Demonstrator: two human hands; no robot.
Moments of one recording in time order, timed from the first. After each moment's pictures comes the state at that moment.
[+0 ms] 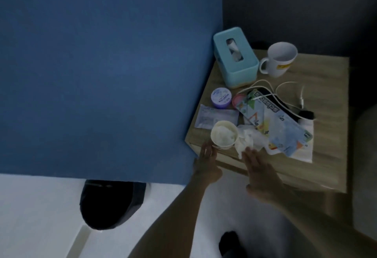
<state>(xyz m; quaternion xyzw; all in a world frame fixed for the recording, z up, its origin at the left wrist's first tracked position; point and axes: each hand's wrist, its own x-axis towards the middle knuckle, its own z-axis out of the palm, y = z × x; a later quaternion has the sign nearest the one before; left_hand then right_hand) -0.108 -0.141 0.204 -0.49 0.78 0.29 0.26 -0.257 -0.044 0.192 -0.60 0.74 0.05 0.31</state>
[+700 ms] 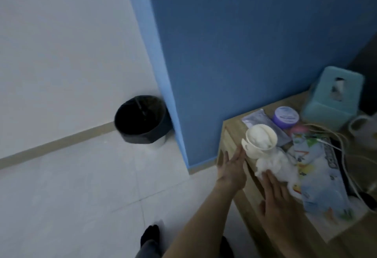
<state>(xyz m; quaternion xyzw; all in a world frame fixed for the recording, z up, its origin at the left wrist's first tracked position) -0.173 -0.066 0.170 -0.71 0.60 0.35 -0.05 -0.329 -0.031 0.146 -0.84 0.54 -0.06 0.06</state>
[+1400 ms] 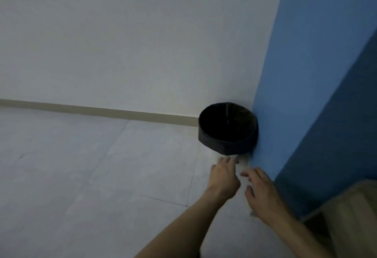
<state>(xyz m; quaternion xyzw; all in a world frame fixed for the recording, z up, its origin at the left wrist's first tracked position) 0.031 0.023 0.137 -0.89 0.35 0.19 -0.23 -0.070 -0.050 0.133 -0.93 0.23 -0.10 0.27</state>
